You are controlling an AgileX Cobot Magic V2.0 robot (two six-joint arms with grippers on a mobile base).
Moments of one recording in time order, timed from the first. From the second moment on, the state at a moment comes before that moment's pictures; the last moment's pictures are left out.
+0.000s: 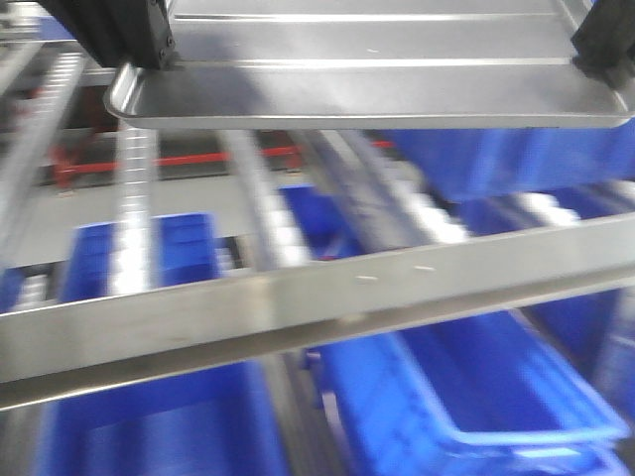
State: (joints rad) left arm -0.98 1.39 -1.28 0.47 1.07 -0.84; right arm 0.47 1.08 -0.99 -0.11 0.84 0.42
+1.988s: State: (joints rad) left arm -0.98 1.39 -1.28 0.47 1.07 -0.84; right arm 0.47 1.08 -0.99 -0.11 0.85 0.42
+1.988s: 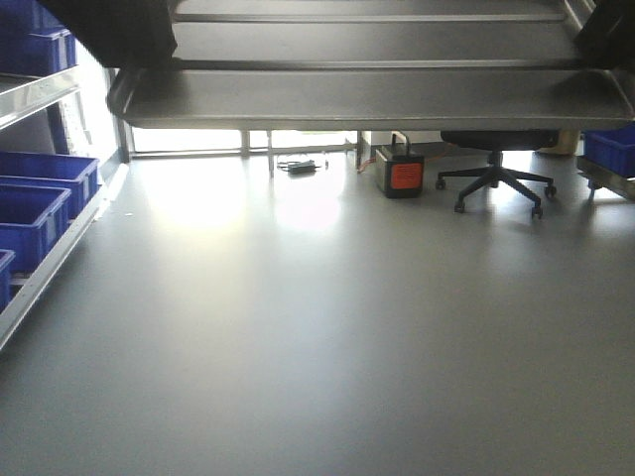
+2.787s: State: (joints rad) left arm -0.98 1.39 -1.28 0.47 1.07 -0.84; right arm 0.47 1.08 -0.99 -0.11 0.85 0.42
